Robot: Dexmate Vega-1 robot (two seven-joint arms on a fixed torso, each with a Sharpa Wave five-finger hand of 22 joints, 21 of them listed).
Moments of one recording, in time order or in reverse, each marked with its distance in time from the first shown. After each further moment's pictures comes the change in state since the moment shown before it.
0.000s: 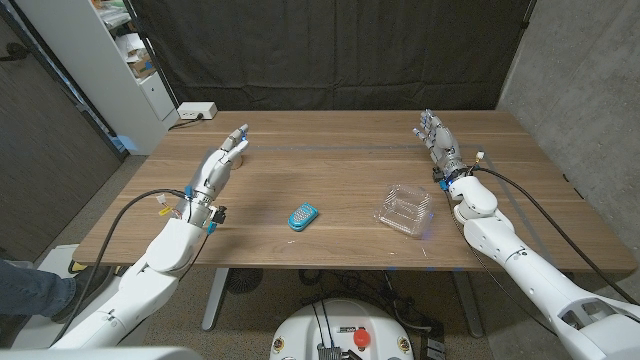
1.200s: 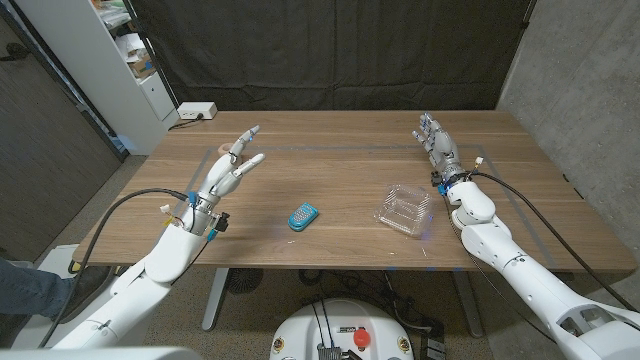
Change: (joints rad) left arm 0.066 -0.018 -0.082 -0.072 0.337 -0.064 0.132; left_hand 0.022 0.004 0.004 -0.004 -0.004 -0.004 -0.004 0.000 0.000 0.000 0.000 0.000 0.000 0.000 0.000 0.000 0.000 -0.004 0.025 0.000 0.000; right arm -0.024 0.015 0.002 0.005 -0.006 0.042 -0.006; right_hand 0.007 0.007 0.000 -0.017 0.000 0.000 0.000 0.000 0.000 0.000 0.000 0.000 -0.005 0.000 0.000 0.000 -0.008 0.000 0.000 0.000 0.000
